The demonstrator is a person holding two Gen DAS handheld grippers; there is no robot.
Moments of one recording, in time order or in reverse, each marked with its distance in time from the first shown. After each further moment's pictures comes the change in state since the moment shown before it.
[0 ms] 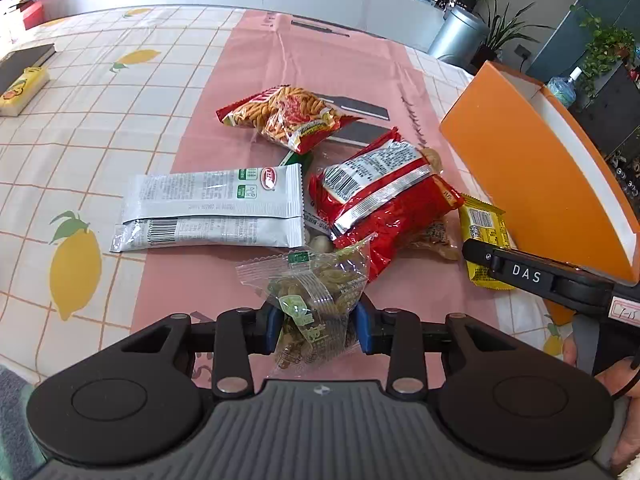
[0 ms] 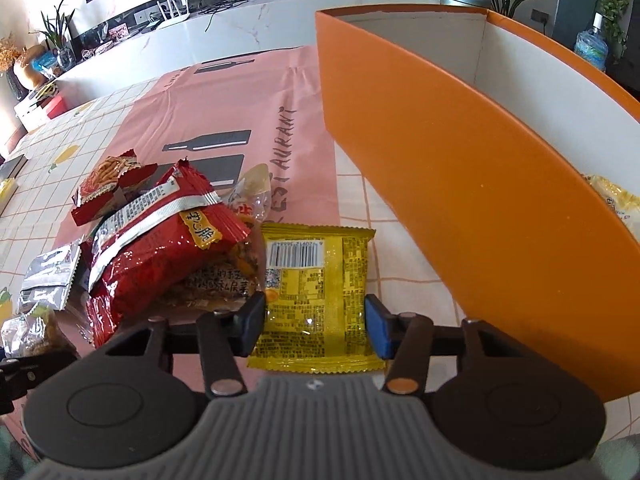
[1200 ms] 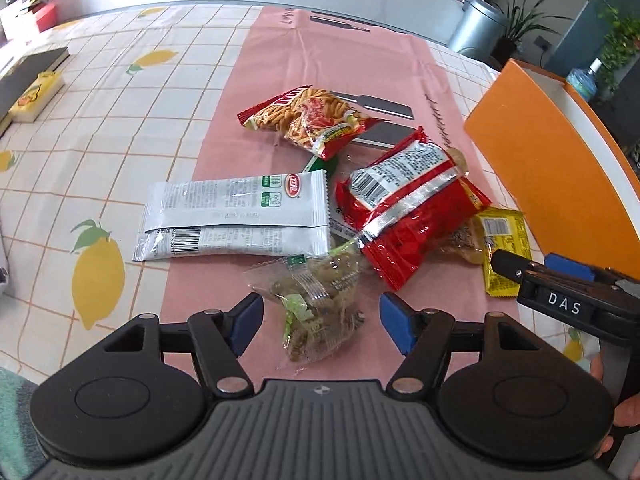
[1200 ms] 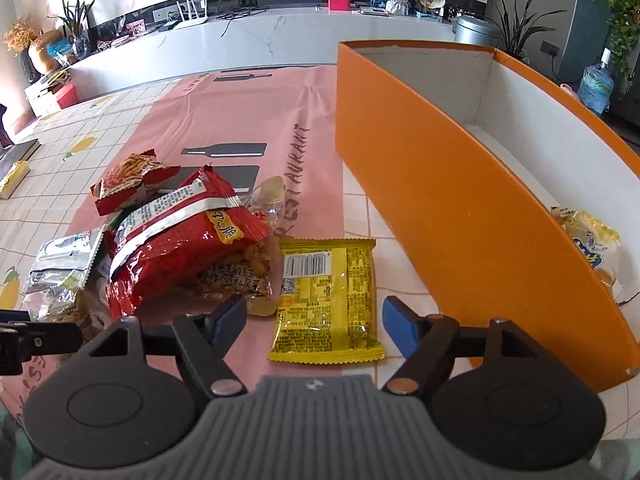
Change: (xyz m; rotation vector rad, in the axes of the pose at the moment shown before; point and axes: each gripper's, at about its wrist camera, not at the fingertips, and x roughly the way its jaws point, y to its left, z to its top) left arm 0.011 0.006 0.011 0.000 0.030 0.075; right arm -0.012 0.006 0.002 -0.060 -0.005 -0.007
